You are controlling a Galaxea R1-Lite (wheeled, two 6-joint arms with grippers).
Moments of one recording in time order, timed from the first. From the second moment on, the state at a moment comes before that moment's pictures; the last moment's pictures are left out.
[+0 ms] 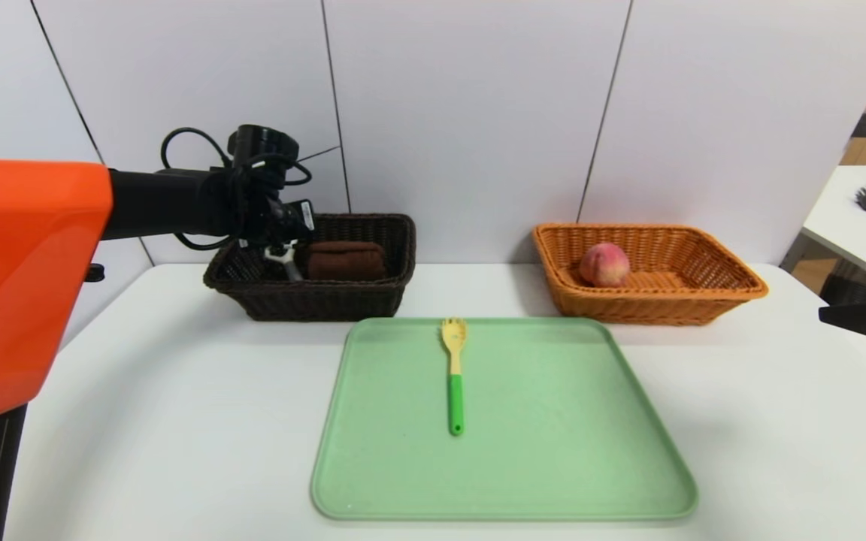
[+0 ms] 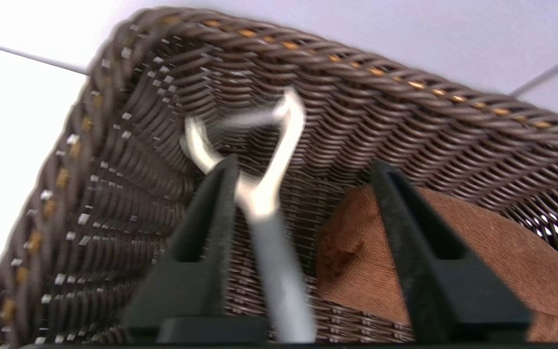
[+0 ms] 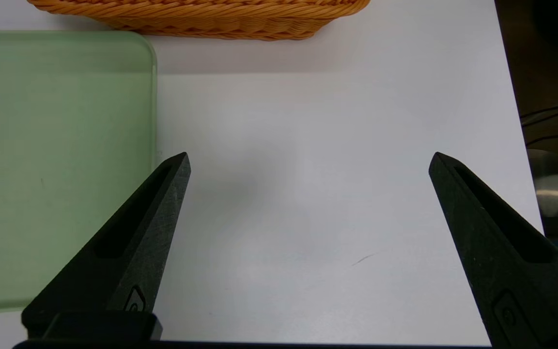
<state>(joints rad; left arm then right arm) -0.23 2.22 -1.88 0.17 0.31 -0.38 0.03 1.19 -1.03 0.45 -0.15 -0.02</state>
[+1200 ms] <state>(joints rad) -0.71 1.93 -1.94 0.77 0.34 -0.58 0.04 1.19 -1.08 0.45 -0.15 -0.02</state>
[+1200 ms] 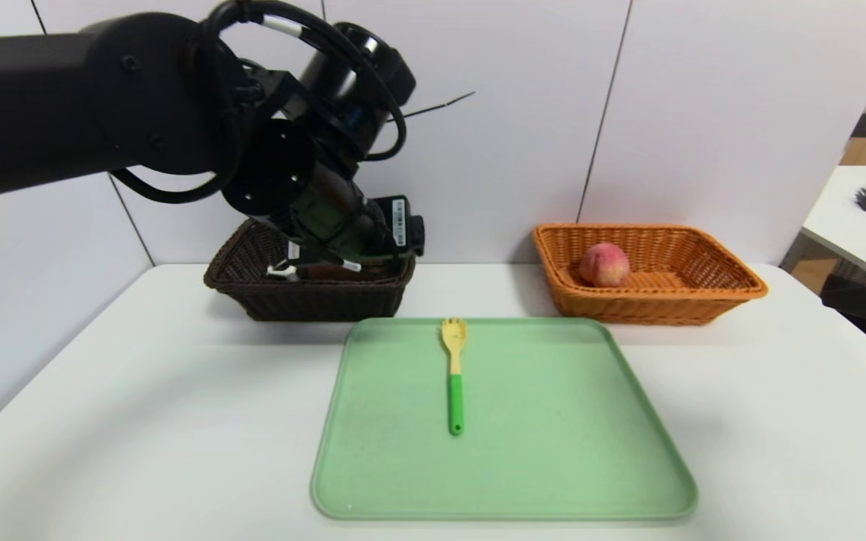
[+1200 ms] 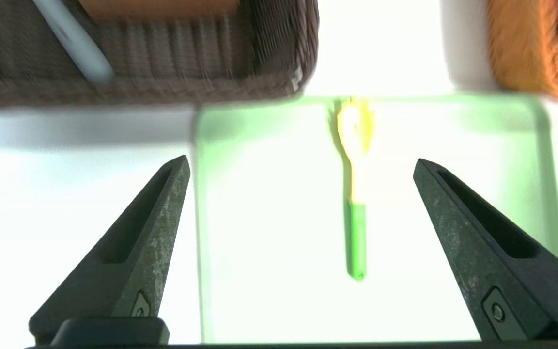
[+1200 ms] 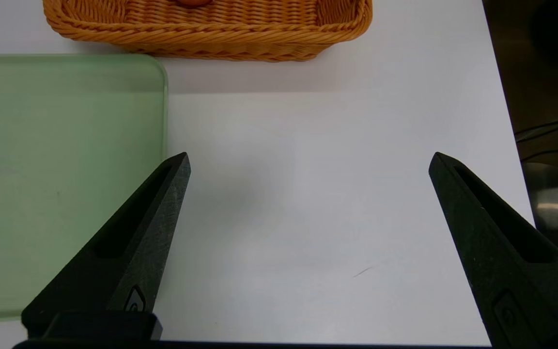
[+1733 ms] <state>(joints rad) -0.80 2.09 -1.95 0.81 0.36 -0.68 0.04 1.18 -1.08 0.46 -0.15 -0.01</state>
